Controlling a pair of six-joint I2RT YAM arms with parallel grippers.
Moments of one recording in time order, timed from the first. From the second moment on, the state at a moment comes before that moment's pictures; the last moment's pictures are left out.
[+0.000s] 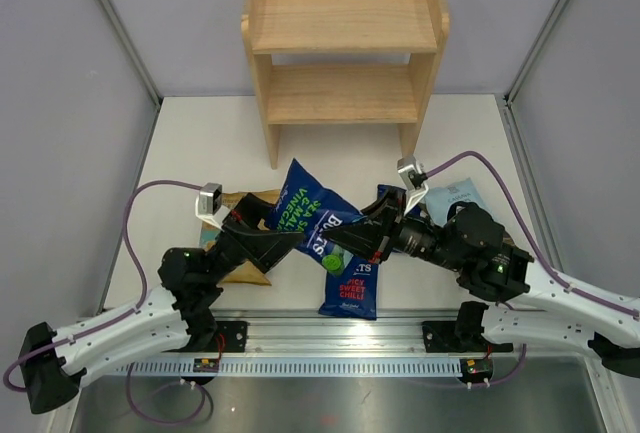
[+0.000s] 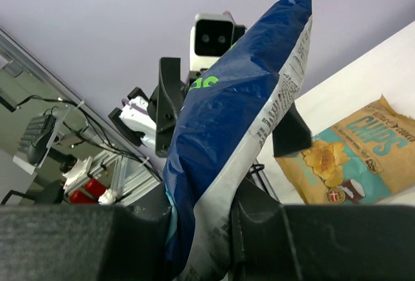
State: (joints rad) left arm -0.97 0.62 0.36 0.85 0.12 -0.94; right arm 1.19 0.81 0.92 0.11 -0.05 0.60
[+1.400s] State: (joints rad) left arm -0.97 0.16 0.28 0.56 -0.17 -0.81; right arm 1.16 0.86 0.90 0.07 0.01 0.71
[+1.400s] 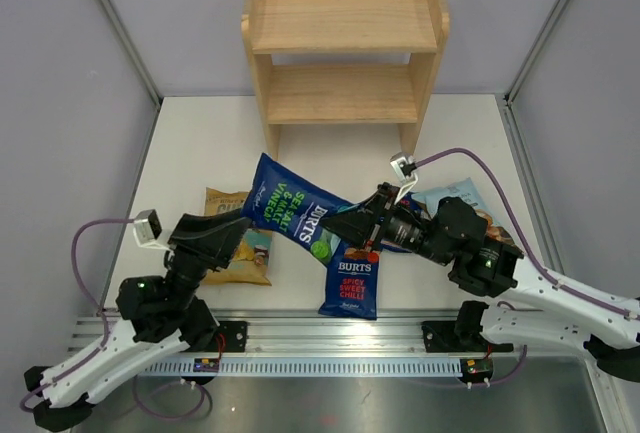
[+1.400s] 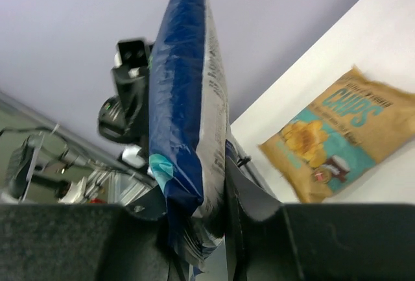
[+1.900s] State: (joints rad) left arm -0.97 0.19 0.82 -0.34 -0.55 -0.67; right arm 0.60 1.12 1.33 0.01 -0.19 0.85
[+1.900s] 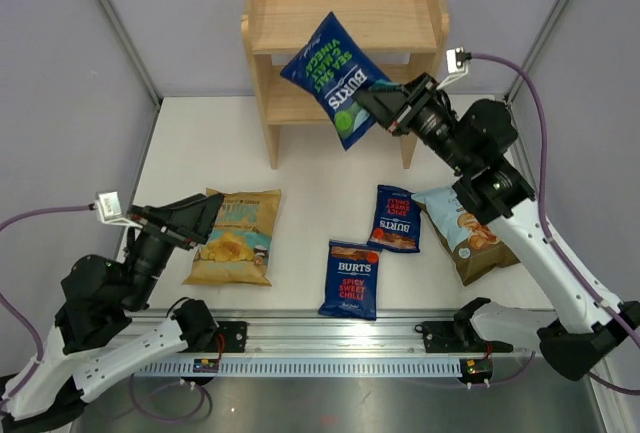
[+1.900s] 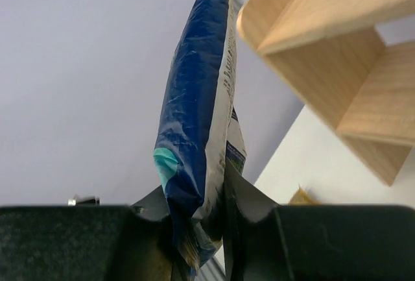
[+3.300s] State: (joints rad) left arm -0.97 0.40 0.94 -0.75 -0.56 -0.34; right arm 0.76 2.19 2.51 -0.16 0.62 1.02
